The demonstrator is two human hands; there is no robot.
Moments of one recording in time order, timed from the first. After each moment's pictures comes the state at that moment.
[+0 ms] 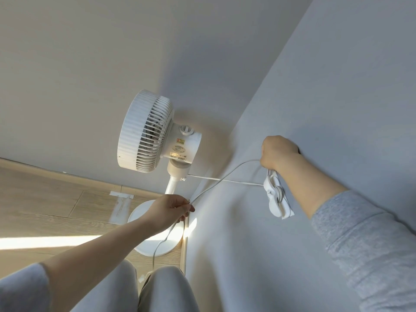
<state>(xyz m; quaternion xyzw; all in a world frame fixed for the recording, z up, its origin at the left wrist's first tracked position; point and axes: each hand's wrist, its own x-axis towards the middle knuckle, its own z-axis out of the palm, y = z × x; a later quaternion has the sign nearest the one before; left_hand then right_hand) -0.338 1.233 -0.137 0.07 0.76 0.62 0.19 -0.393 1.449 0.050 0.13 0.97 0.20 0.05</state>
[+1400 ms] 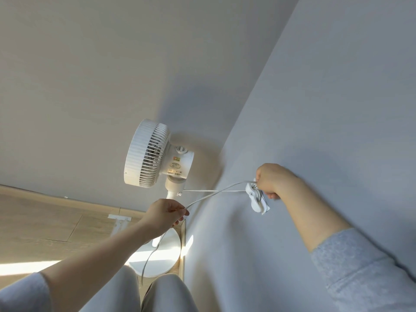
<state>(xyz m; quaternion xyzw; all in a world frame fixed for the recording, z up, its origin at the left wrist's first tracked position) -0.291 1.214 -0.086 0.07 0.78 0.61 0.13 -0.288 1.435 0.088 0.18 0.98 0.03 0.11</state>
